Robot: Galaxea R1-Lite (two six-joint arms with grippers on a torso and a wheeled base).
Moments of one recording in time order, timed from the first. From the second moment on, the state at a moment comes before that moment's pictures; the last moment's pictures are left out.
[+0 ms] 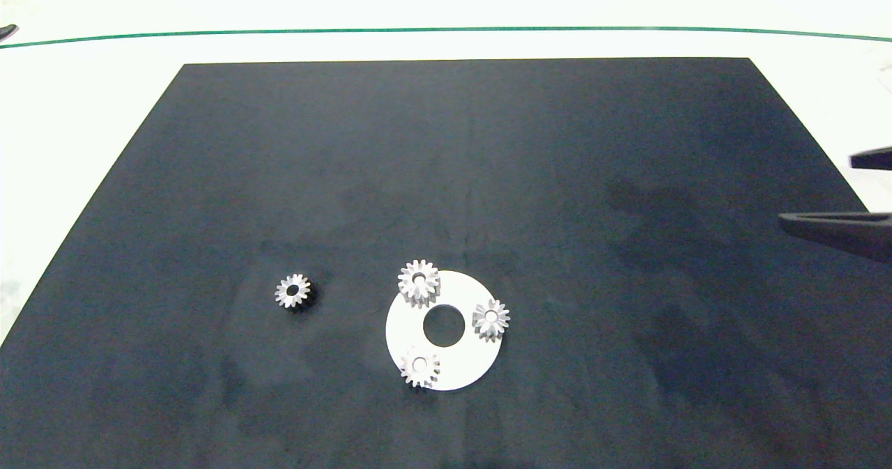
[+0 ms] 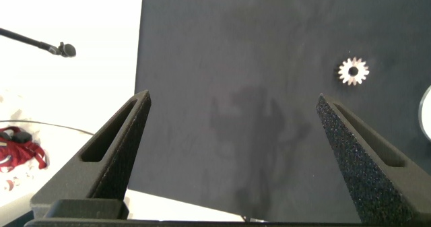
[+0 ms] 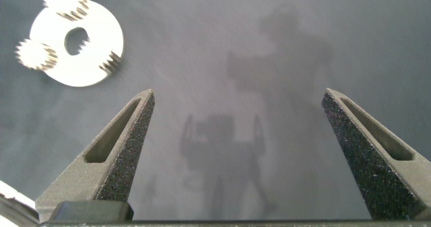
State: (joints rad) left arm 0.21 1.07 -1.55 0.96 0.04 0.09; right arm 0.43 1.23 -1.35 0.53 -0.04 -0.27
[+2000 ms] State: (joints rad) left arm 0.21 1.00 -1.62 0.96 0.04 0.09; right arm 0.92 2.05 -1.92 0.60 -0.25 -0.23
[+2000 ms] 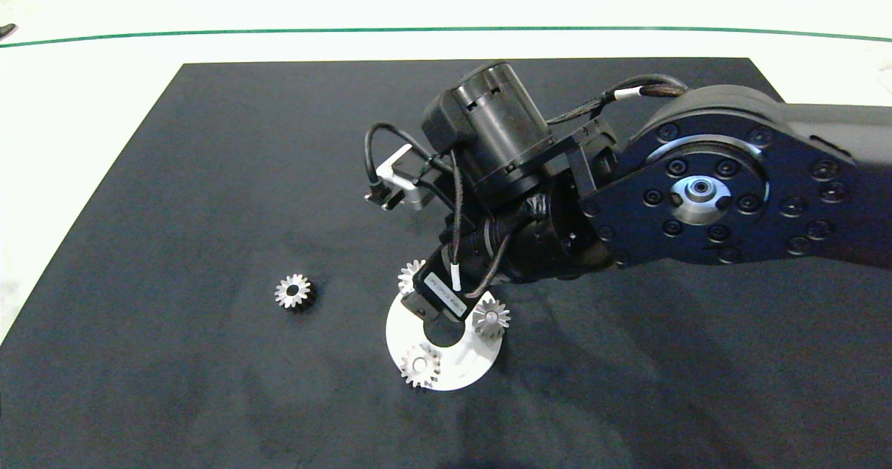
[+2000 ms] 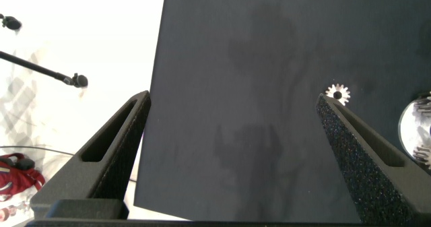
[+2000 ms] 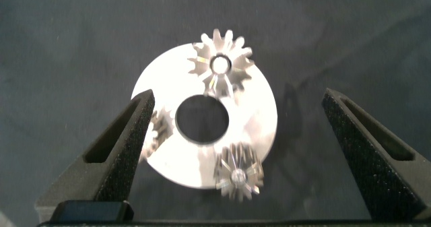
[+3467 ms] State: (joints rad) left arm 0.22 0.98 -1.62 0.96 0.04 0.09; right arm 0.91 2.23 -2.00 0.60 -0.28 -0.23
